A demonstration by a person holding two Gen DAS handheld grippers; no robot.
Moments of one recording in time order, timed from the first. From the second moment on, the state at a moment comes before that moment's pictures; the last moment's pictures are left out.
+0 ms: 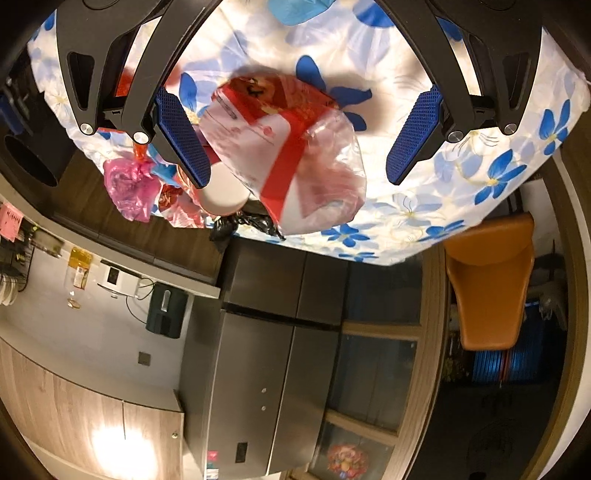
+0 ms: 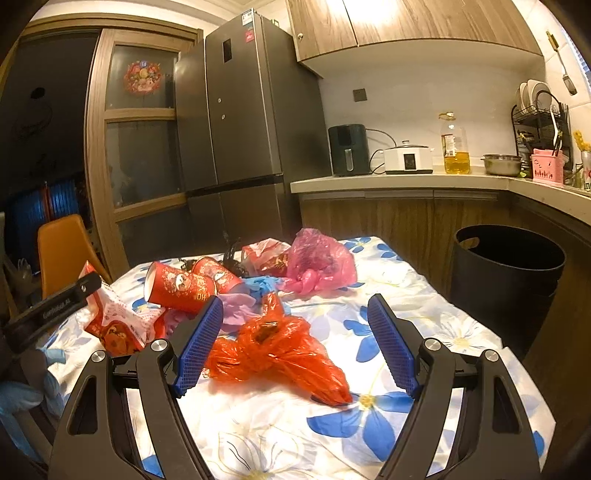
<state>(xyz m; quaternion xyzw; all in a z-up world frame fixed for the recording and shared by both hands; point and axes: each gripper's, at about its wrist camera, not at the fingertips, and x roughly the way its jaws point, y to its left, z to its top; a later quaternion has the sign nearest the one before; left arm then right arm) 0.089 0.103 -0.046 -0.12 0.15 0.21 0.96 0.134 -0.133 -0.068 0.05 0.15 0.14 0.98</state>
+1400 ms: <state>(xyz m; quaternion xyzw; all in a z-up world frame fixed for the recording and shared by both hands) 0.077 0.071 -0.069 -0.12 0.22 0.08 0.97 0.173 -0.094 -0.117 0.02 0.23 0.21 0.95</state>
